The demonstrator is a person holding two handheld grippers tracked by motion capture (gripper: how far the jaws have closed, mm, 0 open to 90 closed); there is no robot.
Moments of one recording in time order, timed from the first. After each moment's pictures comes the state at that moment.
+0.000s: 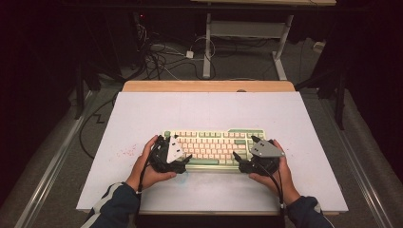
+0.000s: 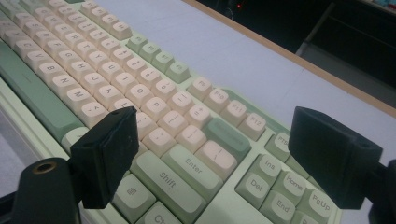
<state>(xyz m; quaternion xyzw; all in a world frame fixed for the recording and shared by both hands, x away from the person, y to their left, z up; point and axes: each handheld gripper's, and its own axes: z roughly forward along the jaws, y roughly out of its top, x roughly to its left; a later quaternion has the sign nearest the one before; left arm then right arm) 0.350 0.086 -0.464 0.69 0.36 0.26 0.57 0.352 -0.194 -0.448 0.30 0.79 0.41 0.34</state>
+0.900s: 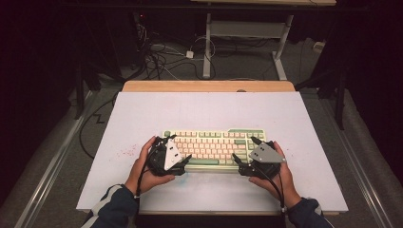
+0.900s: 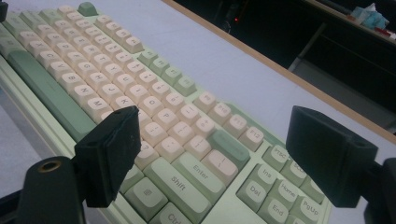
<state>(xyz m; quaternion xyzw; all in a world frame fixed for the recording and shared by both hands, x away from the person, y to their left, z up) 0.333 0.088 -0.456 0.68 0.34 0.29 0.59 0.335 -0.190 -0.439 0.28 0.79 0.42 0.36</state>
